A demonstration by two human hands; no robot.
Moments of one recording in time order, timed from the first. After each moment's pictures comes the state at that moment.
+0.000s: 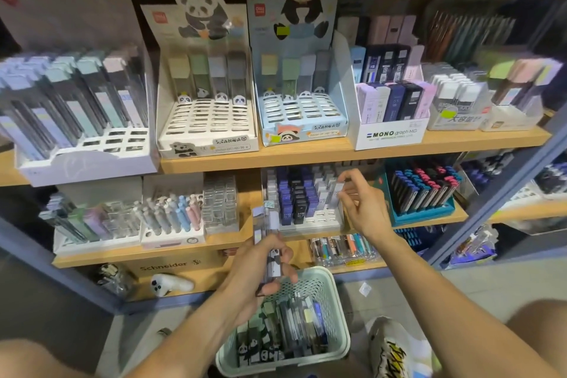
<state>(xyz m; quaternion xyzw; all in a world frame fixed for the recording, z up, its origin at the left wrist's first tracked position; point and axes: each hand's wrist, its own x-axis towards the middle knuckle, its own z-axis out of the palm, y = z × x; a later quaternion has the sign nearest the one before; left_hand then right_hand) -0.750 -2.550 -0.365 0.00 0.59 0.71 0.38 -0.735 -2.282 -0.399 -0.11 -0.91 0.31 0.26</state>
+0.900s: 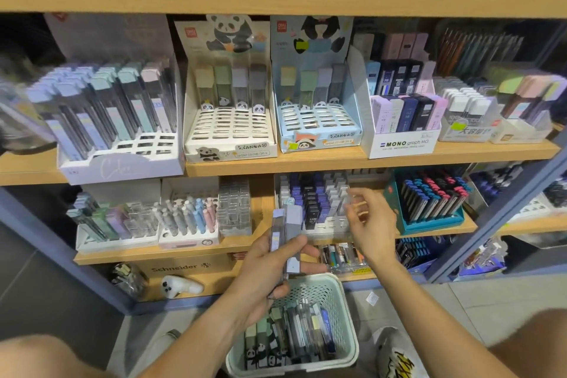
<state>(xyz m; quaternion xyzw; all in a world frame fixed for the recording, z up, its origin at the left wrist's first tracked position) -0.739 -2.561 -0.338 0.04 0.58 0.73 0.37 -0.723 -2.331 -0.388 -0.19 -0.86 0.32 0.35</state>
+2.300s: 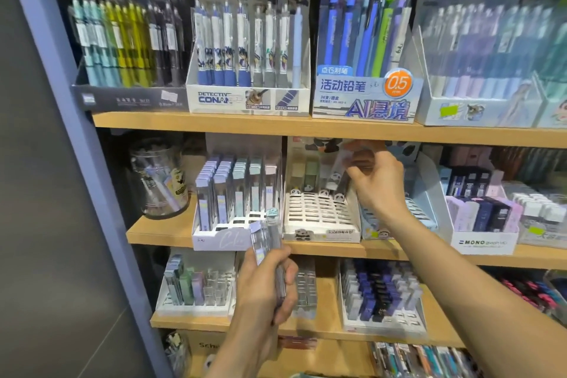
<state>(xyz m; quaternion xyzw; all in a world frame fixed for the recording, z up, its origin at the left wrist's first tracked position) -0.800 -2.662 -0.256 0.03 0.51 0.85 0.14 -0.856 -2.434 -0.165 -0.10 -0.84 0.35 0.40</state>
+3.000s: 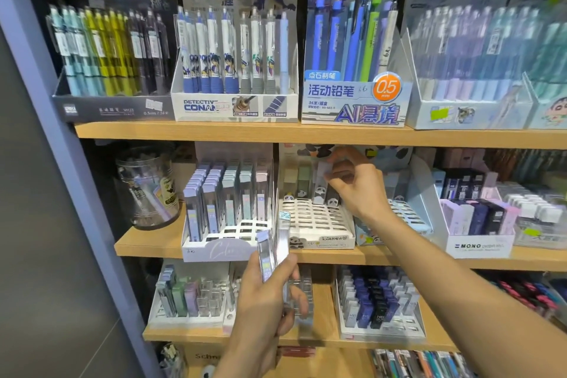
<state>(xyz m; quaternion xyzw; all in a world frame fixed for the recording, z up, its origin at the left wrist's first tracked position) -0.793 -2.648 -0.250 0.05 0.54 0.83 0.14 -0.871 -2.431 -0.171 -0.01 -0.86 0.37 0.36</state>
